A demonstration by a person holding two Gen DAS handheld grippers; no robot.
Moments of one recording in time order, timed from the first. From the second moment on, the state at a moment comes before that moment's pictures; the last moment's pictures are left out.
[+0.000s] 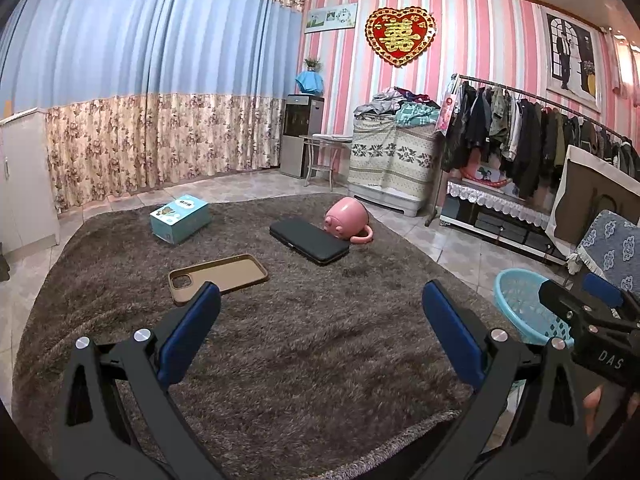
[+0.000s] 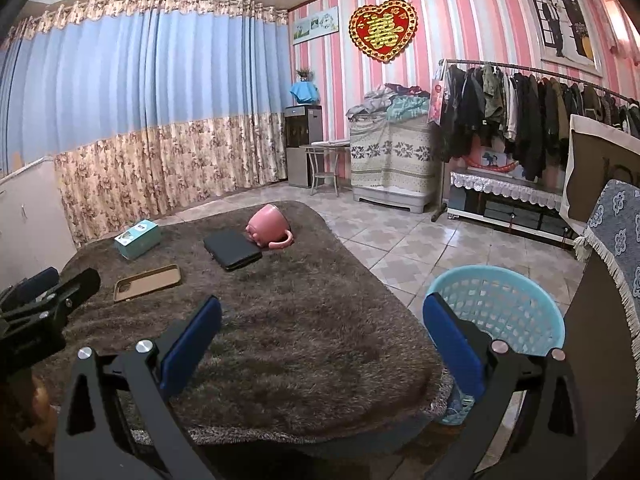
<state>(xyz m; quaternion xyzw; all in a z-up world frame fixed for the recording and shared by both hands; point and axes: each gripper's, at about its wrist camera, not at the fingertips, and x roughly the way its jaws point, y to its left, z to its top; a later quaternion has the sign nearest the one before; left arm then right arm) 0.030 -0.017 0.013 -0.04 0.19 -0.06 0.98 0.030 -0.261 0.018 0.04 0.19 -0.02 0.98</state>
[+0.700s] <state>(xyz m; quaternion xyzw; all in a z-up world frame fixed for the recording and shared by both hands) 0.028 -0.018 0.021 -0.04 0.19 -0.05 0.98 0.027 -0.260 0.022 0.03 0.19 -0.03 0.98</state>
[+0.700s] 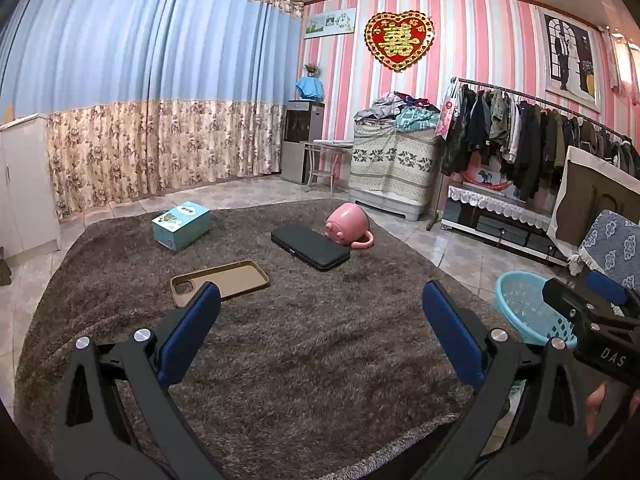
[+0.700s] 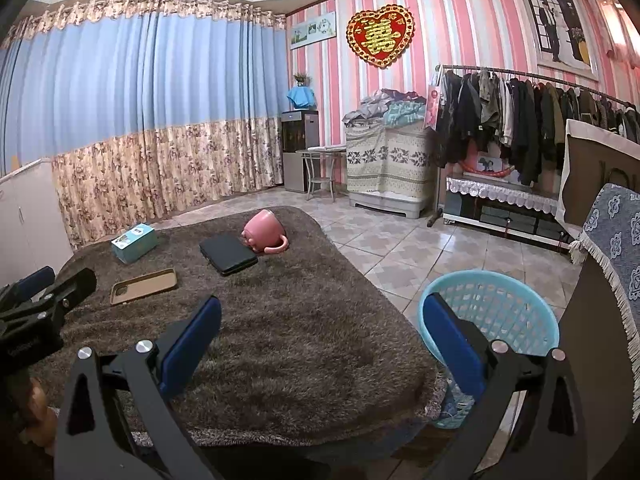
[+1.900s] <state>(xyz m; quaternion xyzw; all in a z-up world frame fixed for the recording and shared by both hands) 0.029 -0.019 0.022 -0.03 0.18 -0.06 0.98 0.028 -0.262 0.024 0.03 0.18 -0.03 0.98</state>
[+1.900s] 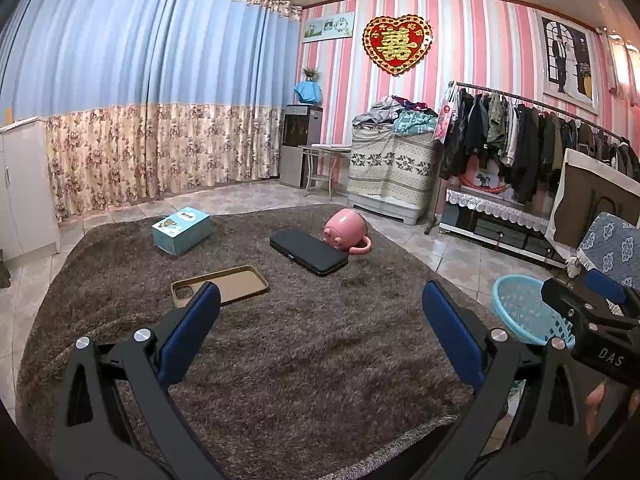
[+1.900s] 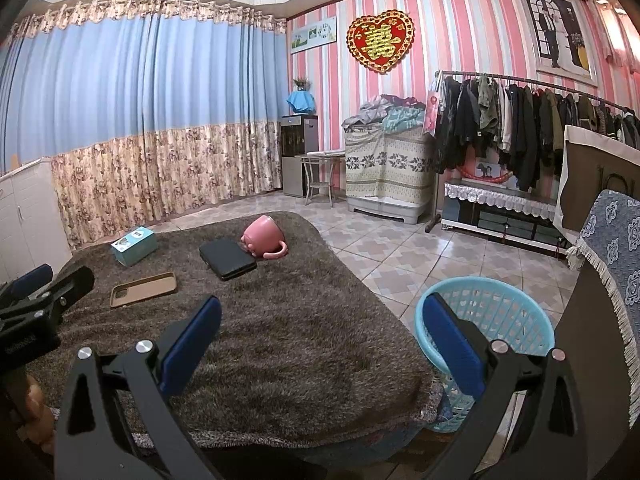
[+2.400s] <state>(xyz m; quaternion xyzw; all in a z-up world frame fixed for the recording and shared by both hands) 0.029 -0.018 0.023 -0.03 0.18 -0.06 0.98 0.027 -0.261 0.021 0.03 0.18 -0.03 0.98</state>
